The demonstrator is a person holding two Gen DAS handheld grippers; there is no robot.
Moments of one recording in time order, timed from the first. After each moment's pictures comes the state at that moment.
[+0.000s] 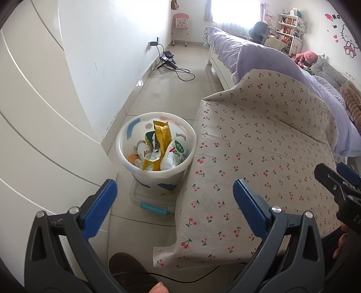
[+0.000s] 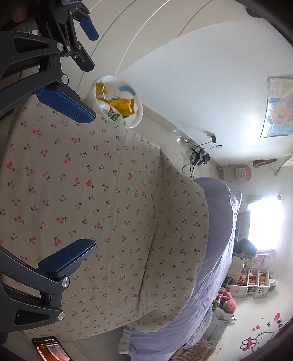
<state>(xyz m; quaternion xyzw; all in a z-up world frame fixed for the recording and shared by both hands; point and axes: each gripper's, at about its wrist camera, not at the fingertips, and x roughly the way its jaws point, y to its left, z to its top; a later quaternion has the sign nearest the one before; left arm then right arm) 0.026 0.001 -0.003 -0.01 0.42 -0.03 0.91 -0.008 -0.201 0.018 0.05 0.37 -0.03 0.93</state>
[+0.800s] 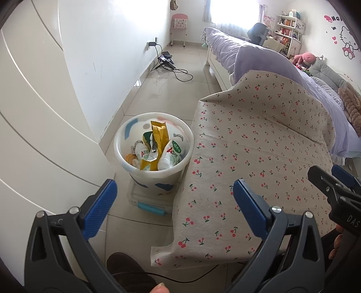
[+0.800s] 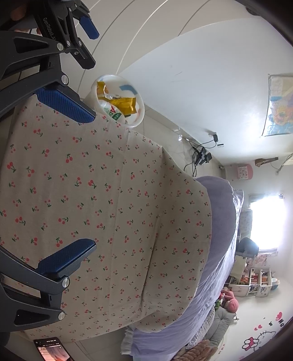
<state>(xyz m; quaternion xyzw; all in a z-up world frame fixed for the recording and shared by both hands) 0.023 -0.001 -0.001 -0.02 0.42 -0.03 0.91 -0.007 -0.201 0.015 0.05 0.38 -0.03 0.92</state>
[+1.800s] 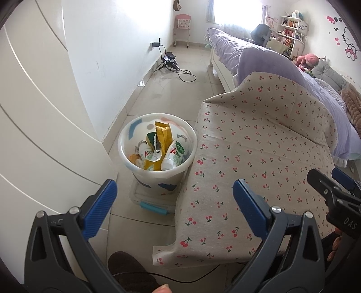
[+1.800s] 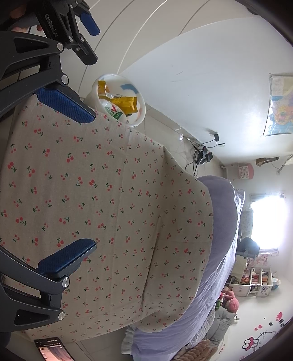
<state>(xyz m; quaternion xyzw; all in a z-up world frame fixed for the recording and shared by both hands) 0.022 0.003 0.002 -0.02 0.42 -0.02 0.91 -0.009 -0.201 0.012 0.05 0.38 -0.03 0.92</state>
